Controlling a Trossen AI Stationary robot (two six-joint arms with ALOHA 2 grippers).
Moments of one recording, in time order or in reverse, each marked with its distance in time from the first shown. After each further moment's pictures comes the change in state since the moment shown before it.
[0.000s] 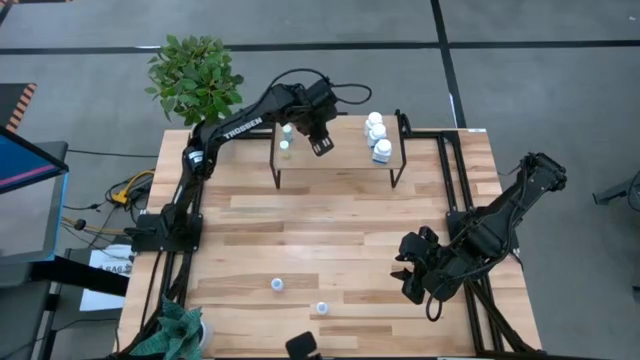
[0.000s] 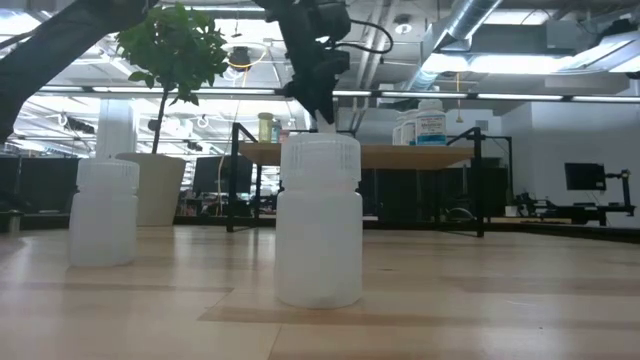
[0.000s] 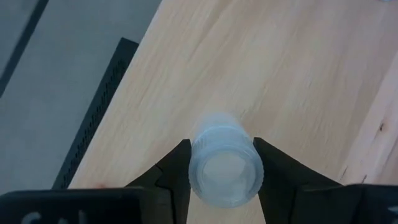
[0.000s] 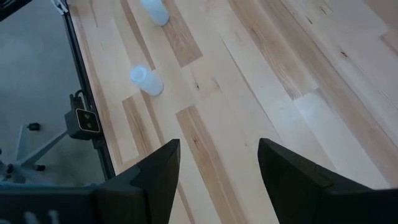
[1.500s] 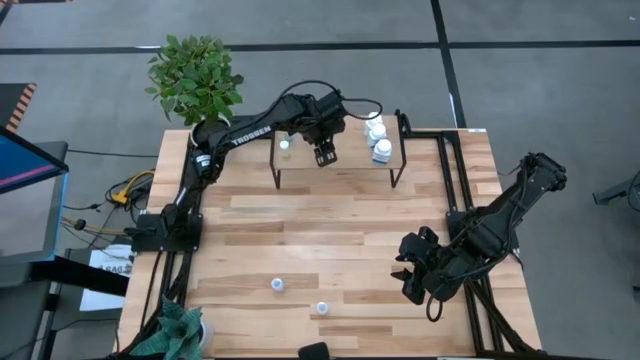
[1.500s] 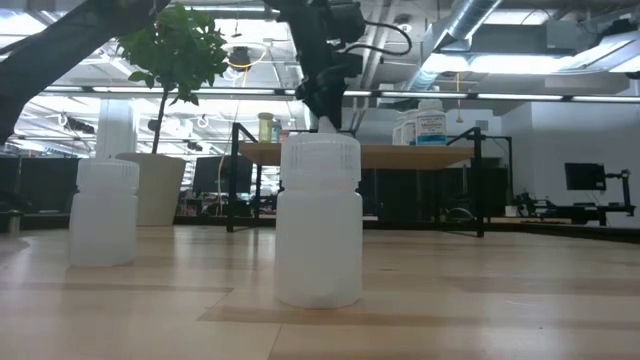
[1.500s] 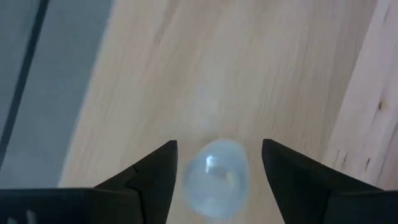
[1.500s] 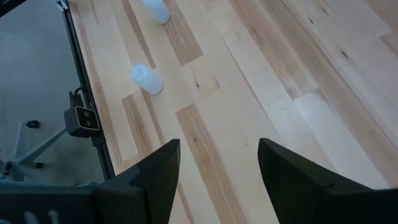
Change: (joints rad) left arm -0.064 0.051 0.035 -0.021 -0.035 0.088; right arm 0.001 0.000 0.000 -0.001 -0.003 -0.010
